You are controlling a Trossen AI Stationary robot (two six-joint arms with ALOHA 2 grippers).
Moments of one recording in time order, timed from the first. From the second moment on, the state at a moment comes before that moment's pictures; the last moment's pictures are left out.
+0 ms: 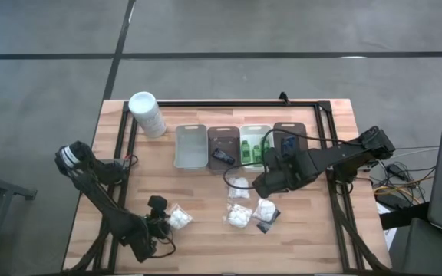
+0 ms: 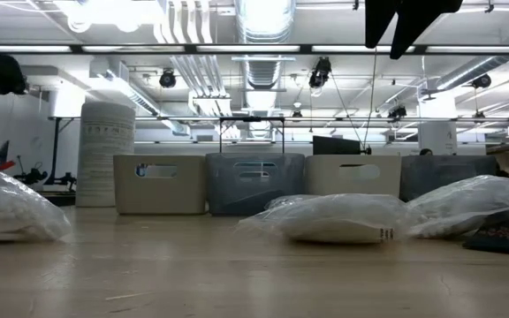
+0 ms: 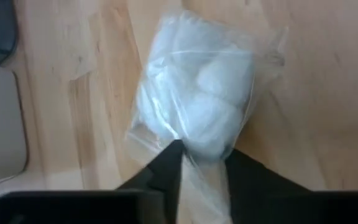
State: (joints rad) left arm -0.96 1.62 0.86 -0.68 -0.56 -0.60; right arm 0.33 1.62 1.59 -1.41 0.42 1.22
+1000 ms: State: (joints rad) left arm -0.39 1.08 1.09 -1.01 -0.64 -0.60; right arm 0.34 1.62 1.59 -1.40 0.42 1.21
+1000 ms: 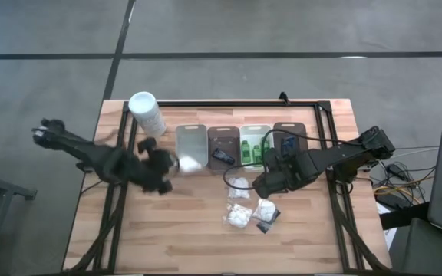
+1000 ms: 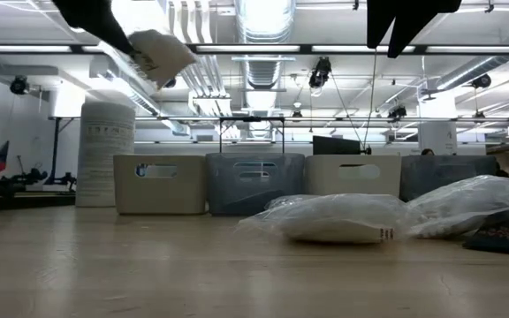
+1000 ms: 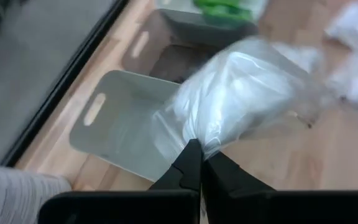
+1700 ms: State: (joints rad) left arm 0.44 1.42 1.10 -0.93 0.07 -0.22; right arm 0.34 1.62 1.59 -1.40 0.45 1.23
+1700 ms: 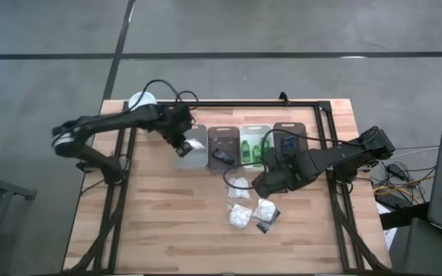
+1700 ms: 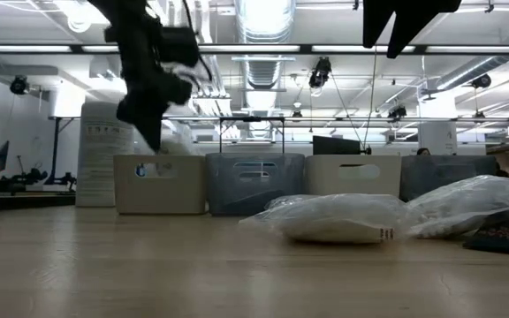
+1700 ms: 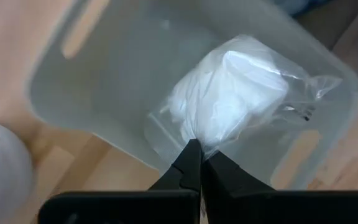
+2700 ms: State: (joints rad) left arm 0.57 1.69 1.28 -1.11 0.18 -0.15; right arm 0.34 1.62 1.59 -1.41 0.45 1.25
